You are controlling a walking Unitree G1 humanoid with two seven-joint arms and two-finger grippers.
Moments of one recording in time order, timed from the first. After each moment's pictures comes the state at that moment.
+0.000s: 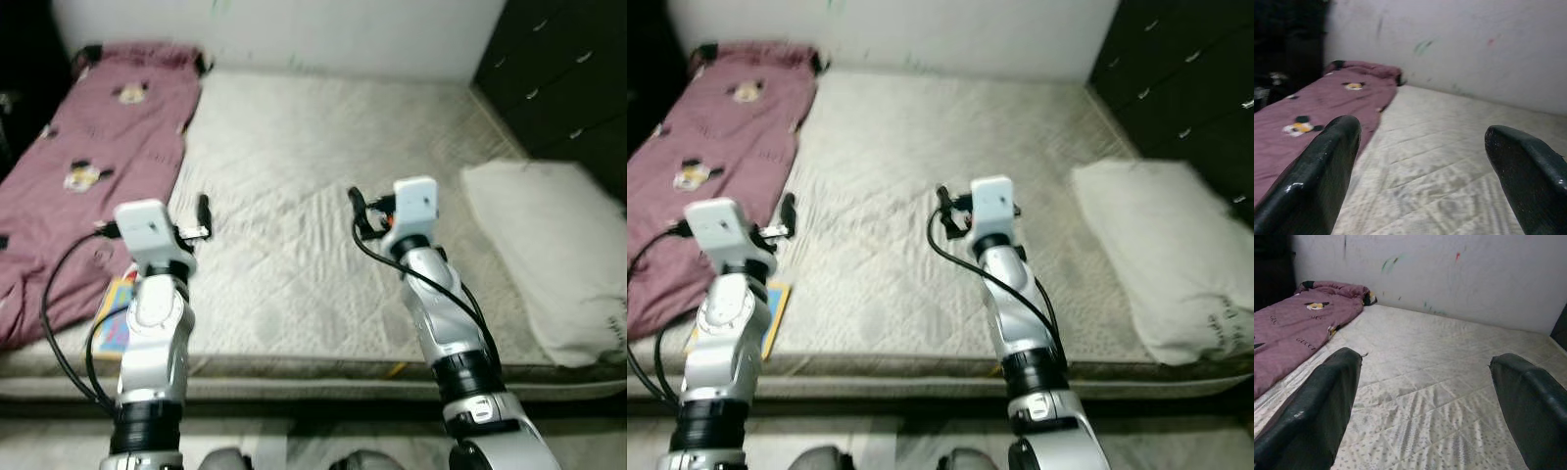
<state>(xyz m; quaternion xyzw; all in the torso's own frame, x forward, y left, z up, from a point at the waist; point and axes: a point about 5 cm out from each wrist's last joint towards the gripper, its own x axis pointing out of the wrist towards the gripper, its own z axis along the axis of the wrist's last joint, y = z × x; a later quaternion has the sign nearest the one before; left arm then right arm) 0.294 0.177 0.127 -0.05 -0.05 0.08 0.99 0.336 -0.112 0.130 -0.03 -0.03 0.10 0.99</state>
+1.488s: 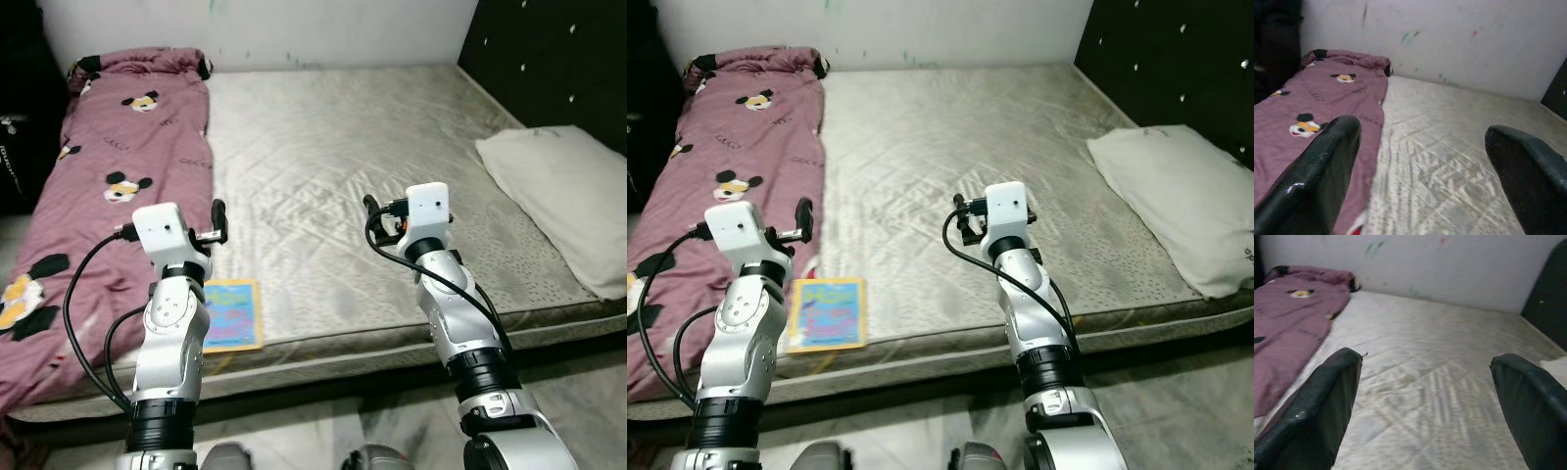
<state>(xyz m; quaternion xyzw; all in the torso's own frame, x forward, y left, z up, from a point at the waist) 0.298 0.166 0.122 -0.07 -0.02 0.06 1.00 0.338 -0.126 0.118 -0.04 0.01 0.08 1.00</state>
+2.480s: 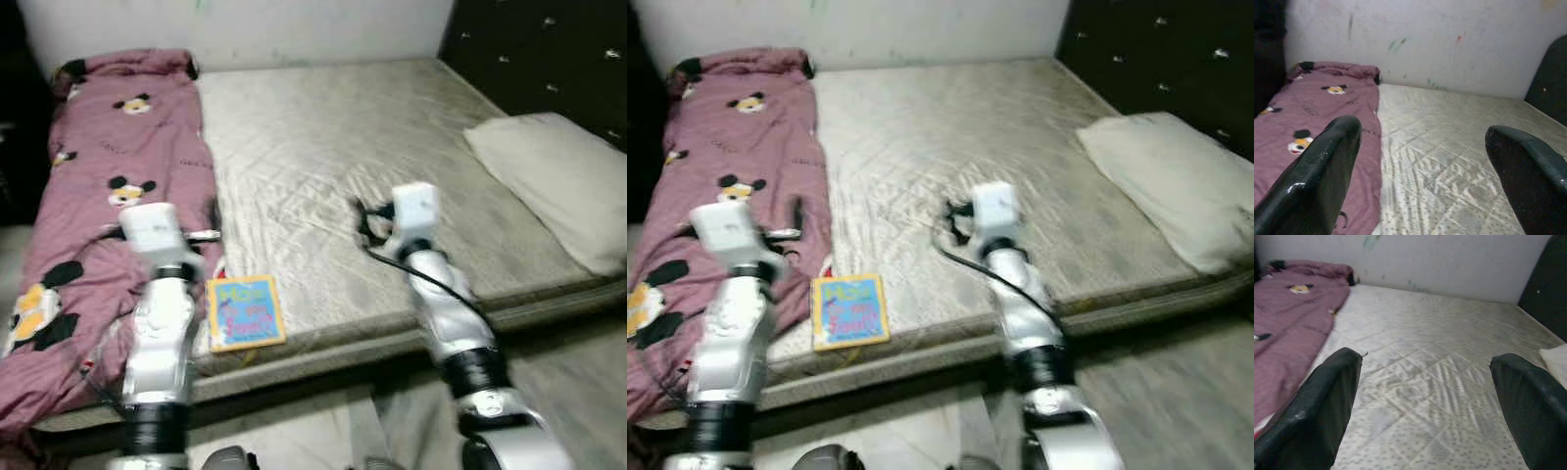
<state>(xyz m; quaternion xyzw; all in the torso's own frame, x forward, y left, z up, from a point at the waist) 0.294 0.164 0.125 -0.06 -0.05 0.04 1.00 0.339 -0.125 0.115 -0.05 0.01 0.09 0.99</state>
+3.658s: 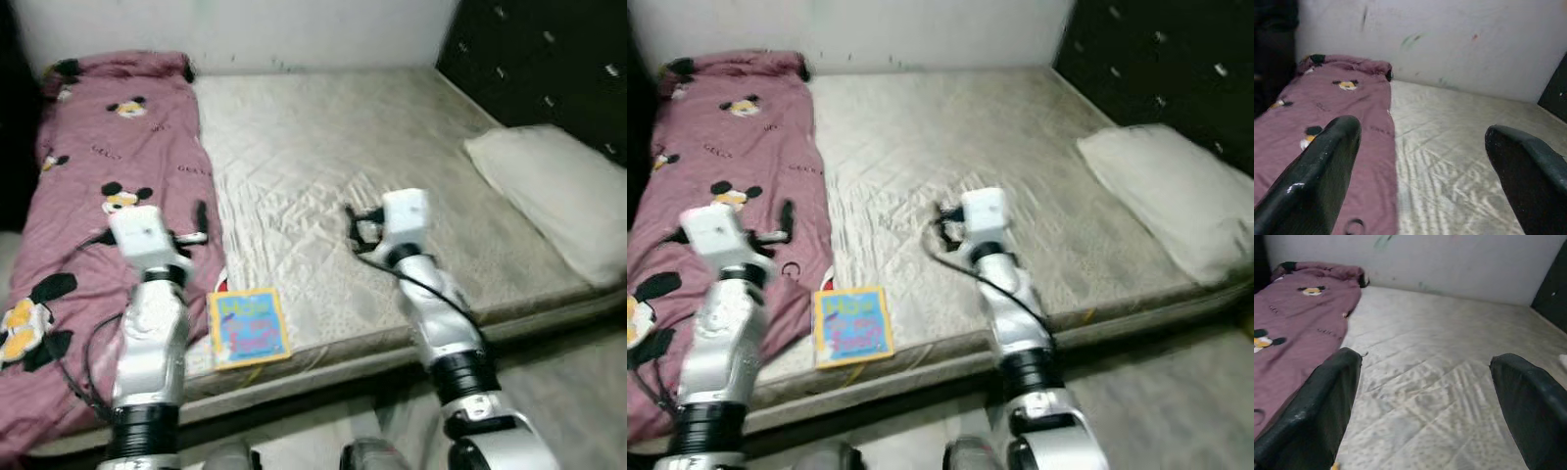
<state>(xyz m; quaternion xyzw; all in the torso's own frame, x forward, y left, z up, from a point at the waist) 0.291 0.180 0.120 -0.07 -0.03 0.08 0.99 0.335 -0.106 0.110 -0.04 0.02 0.12 0.99</state>
